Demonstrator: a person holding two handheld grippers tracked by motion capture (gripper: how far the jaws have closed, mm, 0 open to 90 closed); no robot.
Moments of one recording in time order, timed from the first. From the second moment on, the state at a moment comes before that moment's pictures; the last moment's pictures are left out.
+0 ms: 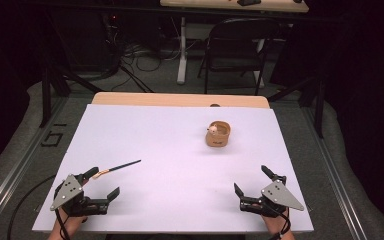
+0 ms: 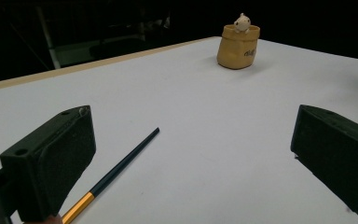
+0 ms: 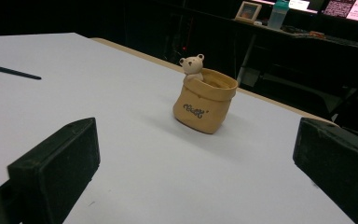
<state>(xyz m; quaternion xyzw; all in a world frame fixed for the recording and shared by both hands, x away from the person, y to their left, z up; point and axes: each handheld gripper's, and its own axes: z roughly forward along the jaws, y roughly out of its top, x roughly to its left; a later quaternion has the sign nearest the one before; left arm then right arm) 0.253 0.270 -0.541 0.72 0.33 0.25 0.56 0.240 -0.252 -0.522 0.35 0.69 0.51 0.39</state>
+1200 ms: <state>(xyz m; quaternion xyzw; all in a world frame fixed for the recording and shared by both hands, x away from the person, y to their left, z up) 0.303 0.276 -0.538 0.75 0.33 0.23 0.52 0.239 -0.255 -0.522 0.35 0.69 0.51 0.39</state>
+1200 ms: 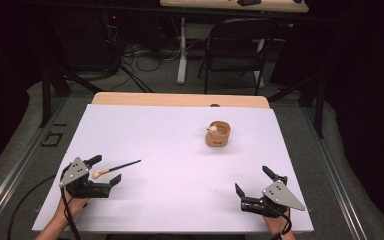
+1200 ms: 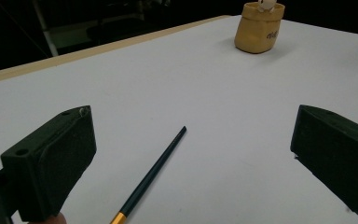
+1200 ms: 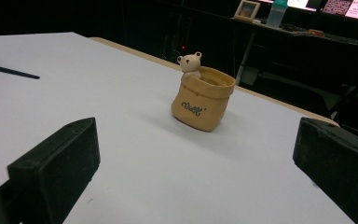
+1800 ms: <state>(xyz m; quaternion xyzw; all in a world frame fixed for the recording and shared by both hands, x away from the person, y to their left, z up) 0.330 0.281 -0.533 0.80 0.31 0.22 0.47 0.239 -0.255 -0.522 0.35 0.69 0.51 0.39</state>
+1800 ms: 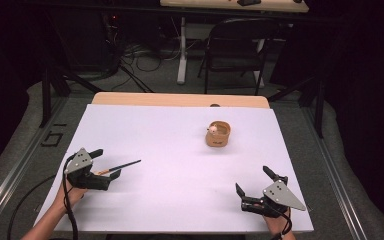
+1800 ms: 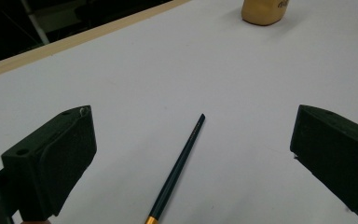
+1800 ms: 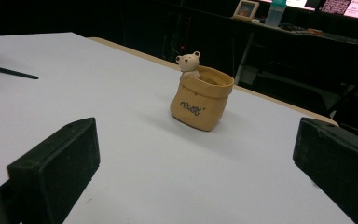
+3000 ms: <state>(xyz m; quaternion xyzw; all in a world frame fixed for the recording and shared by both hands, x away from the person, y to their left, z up) 0.382 0.278 -0.509 0.91 0.26 0.16 0.29 0.240 -0.258 -0.522 0.36 0.69 0.51 0.38</state>
